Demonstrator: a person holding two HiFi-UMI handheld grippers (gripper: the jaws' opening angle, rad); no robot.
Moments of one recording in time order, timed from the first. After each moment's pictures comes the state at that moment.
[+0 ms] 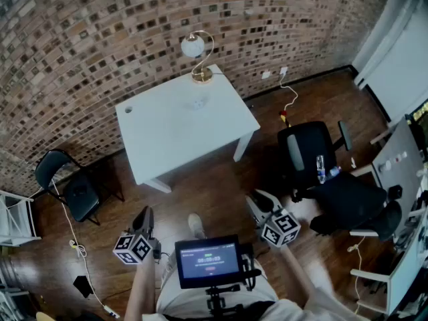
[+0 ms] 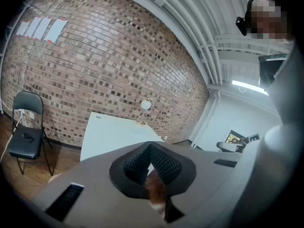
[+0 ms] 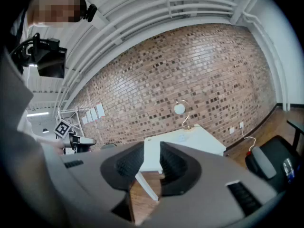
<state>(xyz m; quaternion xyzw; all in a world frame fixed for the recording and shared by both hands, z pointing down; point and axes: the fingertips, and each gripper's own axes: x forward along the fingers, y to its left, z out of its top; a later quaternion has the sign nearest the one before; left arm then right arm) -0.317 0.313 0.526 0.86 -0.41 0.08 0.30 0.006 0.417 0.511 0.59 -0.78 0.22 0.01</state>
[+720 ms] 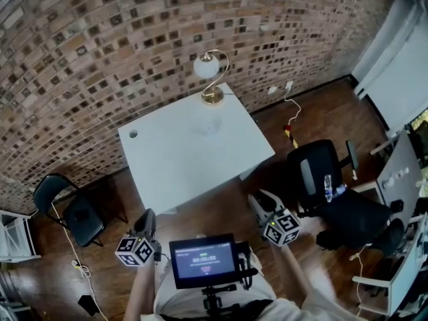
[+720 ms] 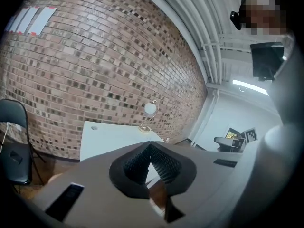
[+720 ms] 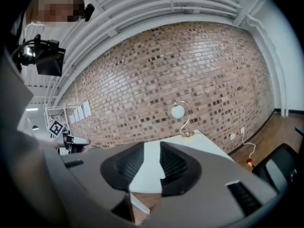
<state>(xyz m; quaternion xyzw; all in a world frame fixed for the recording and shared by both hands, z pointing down) -0.328 0.135 0.541 0.87 -0.39 0.08 0.28 0.003 0.238 0.523 0.62 -0.76 0.21 0.02</state>
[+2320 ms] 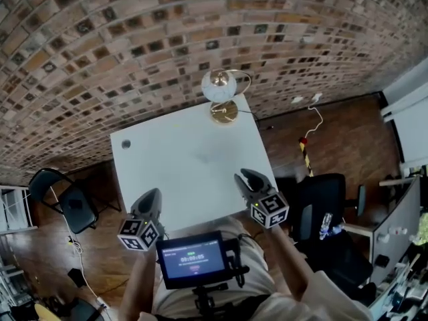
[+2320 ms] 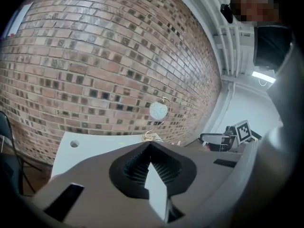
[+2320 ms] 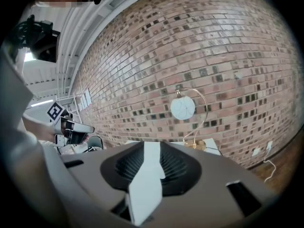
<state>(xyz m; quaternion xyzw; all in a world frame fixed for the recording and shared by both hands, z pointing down) -0.154 -0.092 0.552 0.84 -0.44 0.12 0.29 0.107 -0.074 0.560 0.51 -0.82 0.22 0.11</state>
